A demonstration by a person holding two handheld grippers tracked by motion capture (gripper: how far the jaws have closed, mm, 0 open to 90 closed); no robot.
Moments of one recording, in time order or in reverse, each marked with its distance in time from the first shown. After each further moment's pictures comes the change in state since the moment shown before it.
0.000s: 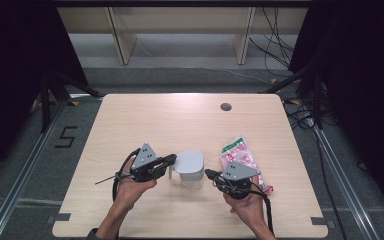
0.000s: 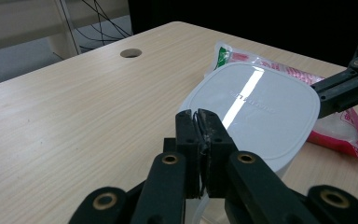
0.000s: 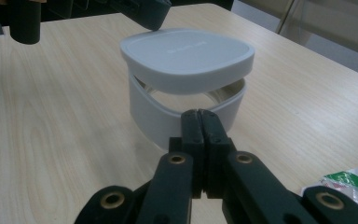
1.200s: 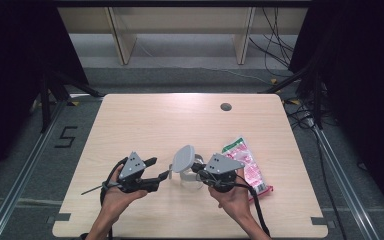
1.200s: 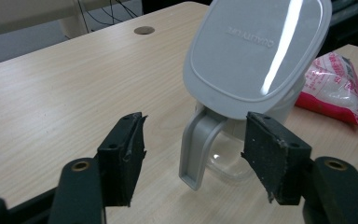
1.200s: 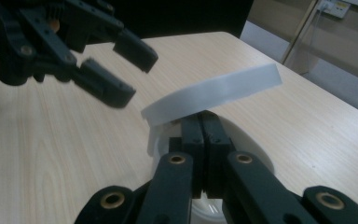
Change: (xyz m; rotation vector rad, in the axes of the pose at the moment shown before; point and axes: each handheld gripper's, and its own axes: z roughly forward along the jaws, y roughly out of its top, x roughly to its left) left arm -0.001 -0.021 -0.031 0.062 0.041 -0.015; right arm 0.016 0.044 0.019 -0.051 0.027 -0.062
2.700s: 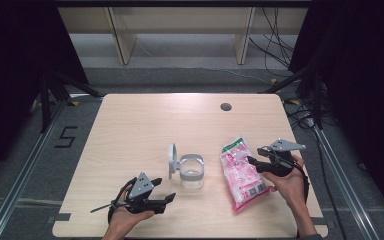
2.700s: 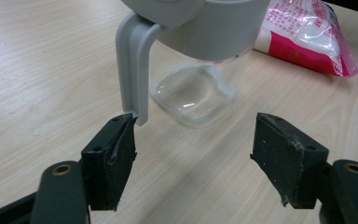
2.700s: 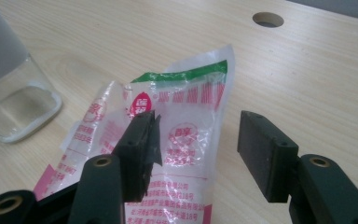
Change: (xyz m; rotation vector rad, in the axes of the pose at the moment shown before) left arm -0.030 -0.045 0.009 0.086 -0.056 -0.030; right arm -0.126 -0.087 -0.081 0.217 -0.234 0.330
